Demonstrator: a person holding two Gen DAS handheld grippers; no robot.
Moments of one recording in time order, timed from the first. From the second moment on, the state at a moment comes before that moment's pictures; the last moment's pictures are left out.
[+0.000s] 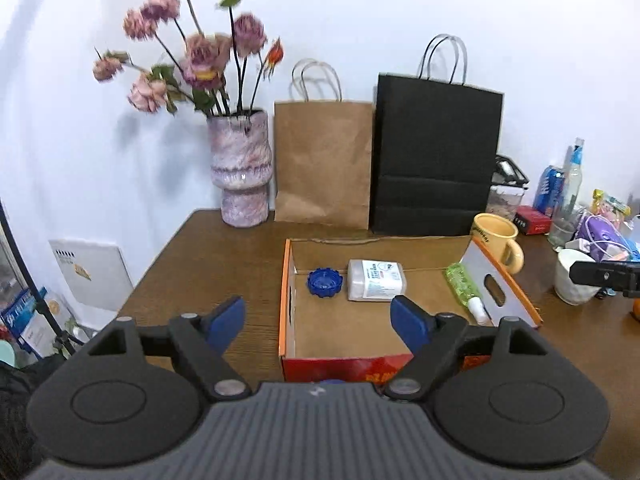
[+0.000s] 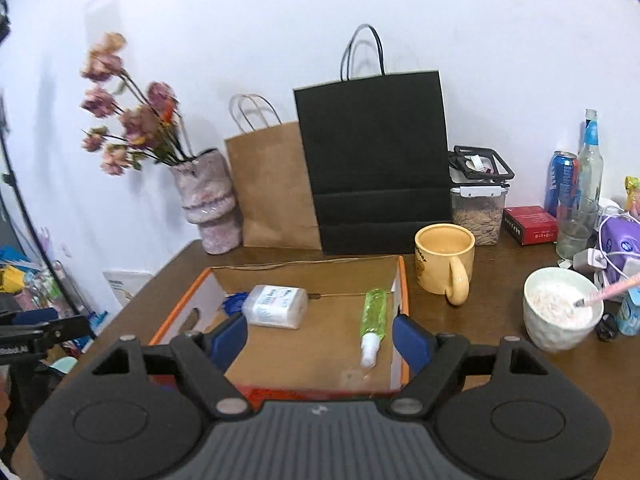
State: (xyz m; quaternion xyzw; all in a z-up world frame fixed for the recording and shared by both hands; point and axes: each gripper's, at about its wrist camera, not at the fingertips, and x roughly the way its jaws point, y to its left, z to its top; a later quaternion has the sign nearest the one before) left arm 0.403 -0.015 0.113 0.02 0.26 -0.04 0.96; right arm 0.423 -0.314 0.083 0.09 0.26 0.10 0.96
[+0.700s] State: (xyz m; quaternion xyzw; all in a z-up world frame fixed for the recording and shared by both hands) left arm 0.153 -0.014 0.050 -0.01 0.10 0.01 1.00; right arm 0.188 -0.282 0.014 -0.01 0.08 0.13 0.99
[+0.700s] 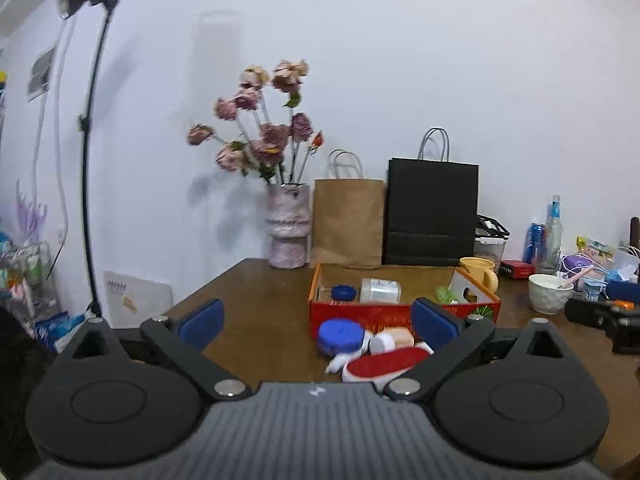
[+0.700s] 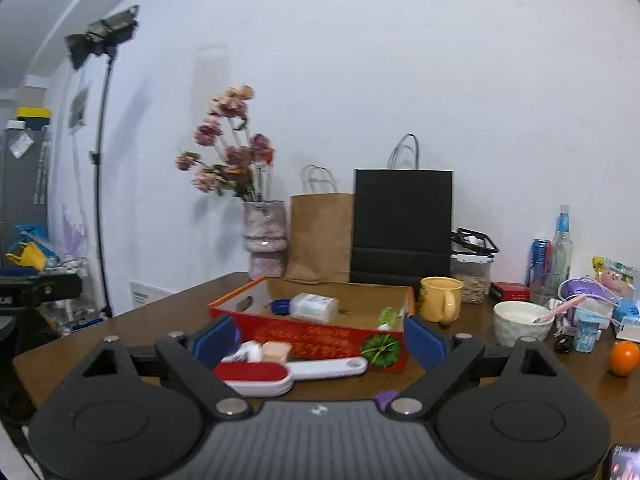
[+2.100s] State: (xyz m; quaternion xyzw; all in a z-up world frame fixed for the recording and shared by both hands) left arm 0.417 -0.045 -0.052 0.07 0.24 -0.02 0.97; right arm 0.384 -0.319 -0.086 0.02 0.31 0.03 0.95
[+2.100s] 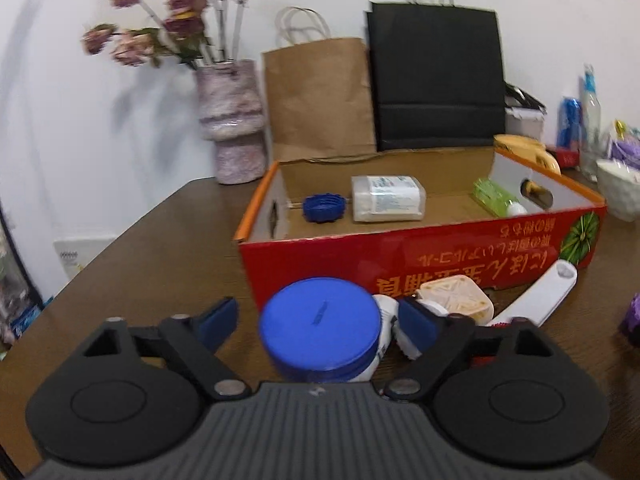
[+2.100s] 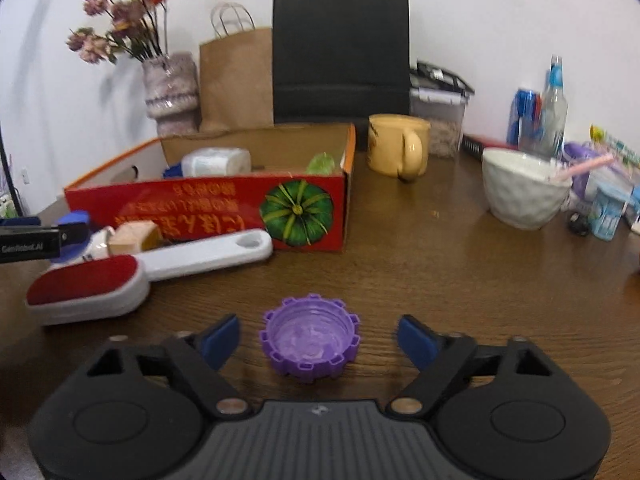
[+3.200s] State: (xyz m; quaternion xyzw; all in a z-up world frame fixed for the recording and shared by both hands) left arm 0.145 -0.008 0.035 -0.01 0.12 0.02 0.99; right arm 0.179 -0.250 -0.010 -0.02 0.15 0.13 0.98
